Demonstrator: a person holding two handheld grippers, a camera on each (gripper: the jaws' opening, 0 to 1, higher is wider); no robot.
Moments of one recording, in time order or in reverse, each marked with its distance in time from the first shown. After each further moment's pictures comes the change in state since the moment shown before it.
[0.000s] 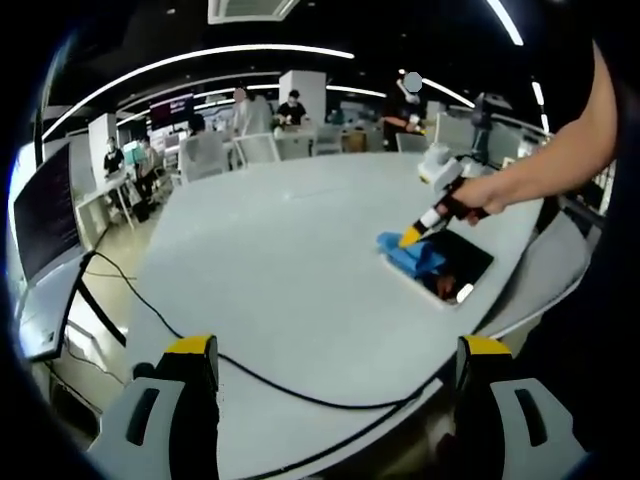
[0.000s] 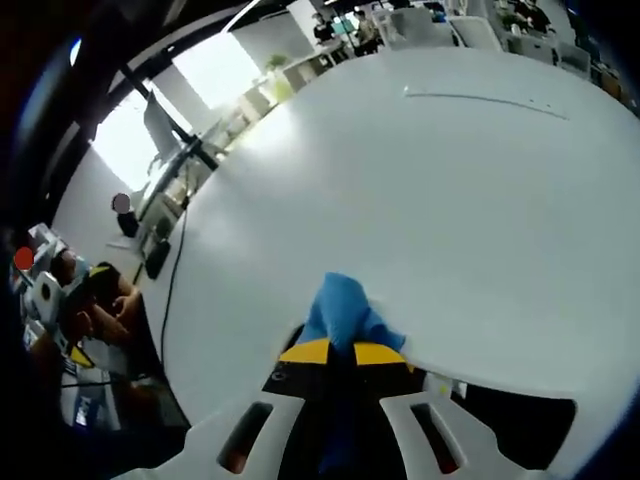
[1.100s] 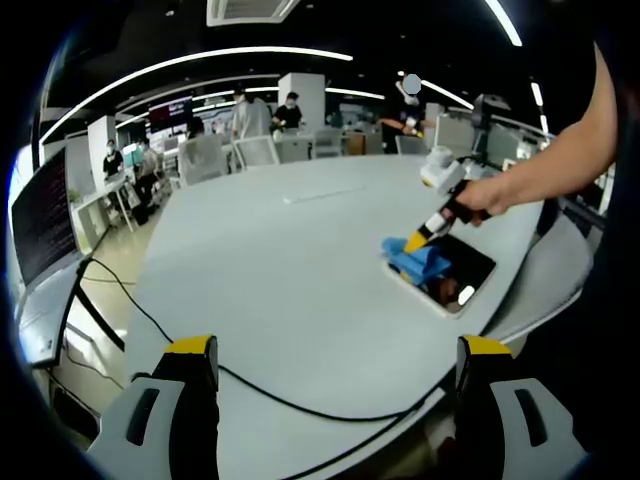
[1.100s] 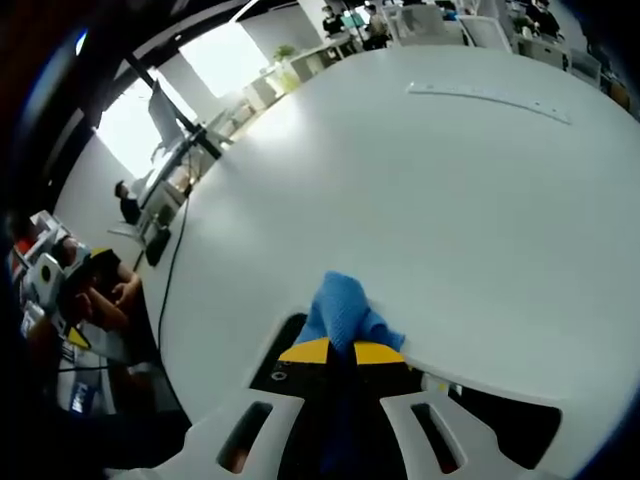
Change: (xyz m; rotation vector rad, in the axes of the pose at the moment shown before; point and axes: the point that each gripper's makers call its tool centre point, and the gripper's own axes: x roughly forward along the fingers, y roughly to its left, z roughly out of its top) left arm 0.009 0.004 0.004 0.002 -0.010 -0.001; right arm -0.008 -0.003 -0.004 -0.041 0.033 0.006
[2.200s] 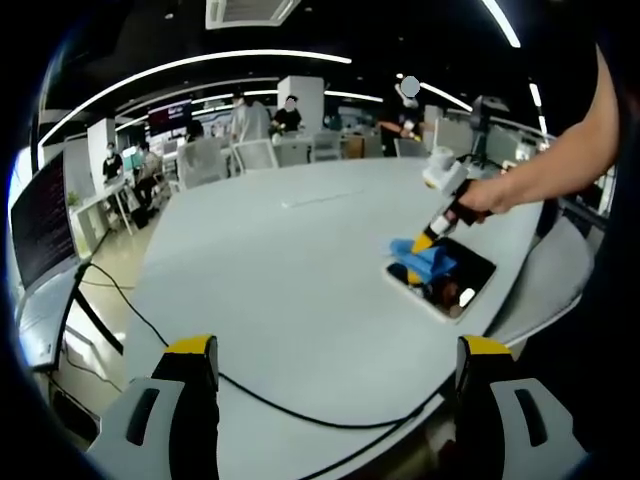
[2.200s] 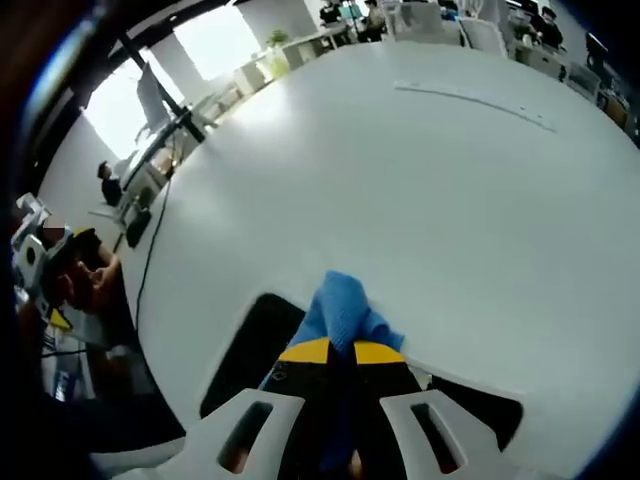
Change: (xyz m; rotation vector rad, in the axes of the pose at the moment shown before) left arm 0.004 -0.007 0.009 0.007 -0.014 -0.003; right arm -0.014 -0.022 -0.009 -0.073 0.058 -0.118
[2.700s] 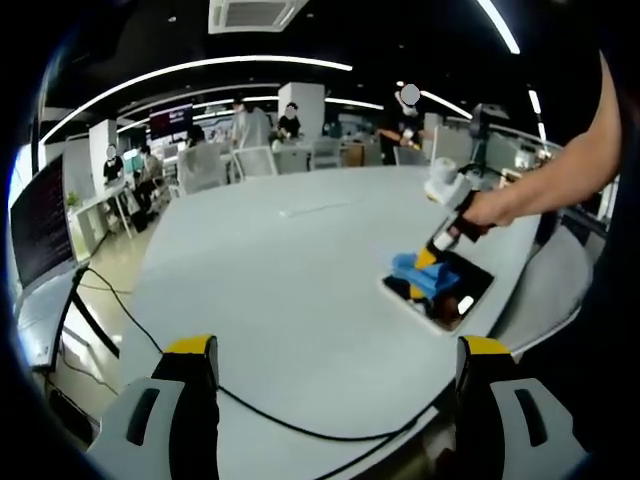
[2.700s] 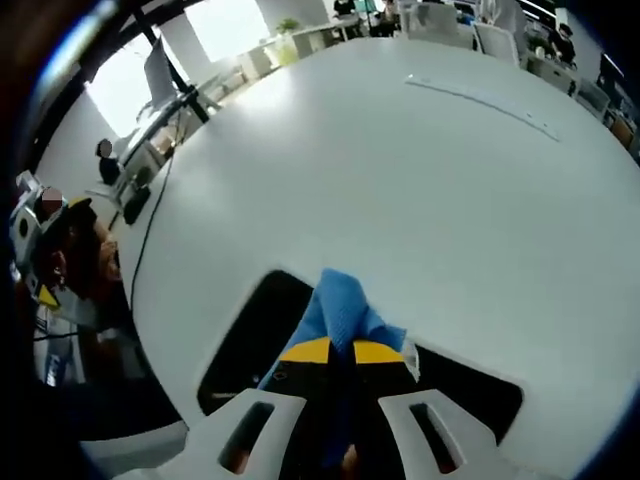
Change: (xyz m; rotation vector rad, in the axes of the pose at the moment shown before) left arm 0.003 -0.009 0.013 -0.008 -0.036 -0.006; right arm -0.005 0.008 -0.016 -0.020 0.049 -0.011
